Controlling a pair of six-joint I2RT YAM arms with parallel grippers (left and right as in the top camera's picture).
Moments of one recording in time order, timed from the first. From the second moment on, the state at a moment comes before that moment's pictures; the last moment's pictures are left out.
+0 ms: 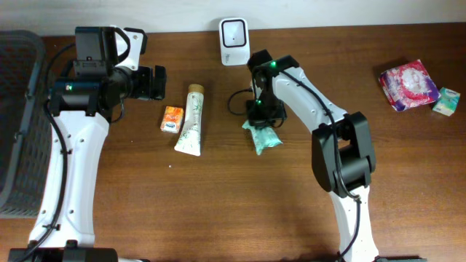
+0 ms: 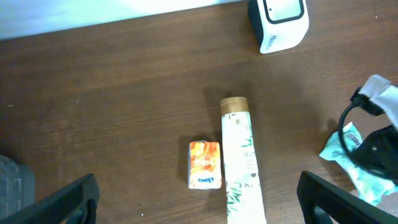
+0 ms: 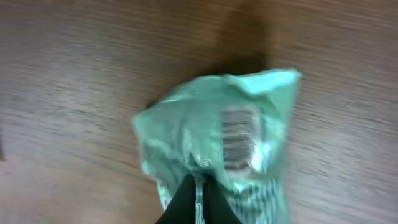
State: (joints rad) left arm -0.04 1.60 1.66 -0.91 0.11 0.11; right arm 0.39 2.33 1.94 -1.18 -0.22 0.24
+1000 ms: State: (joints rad) left arm -0.04 1.60 1.66 -0.91 0.11 0.11; right arm 0.21 2.37 2.12 -1.49 -0.26 0.04
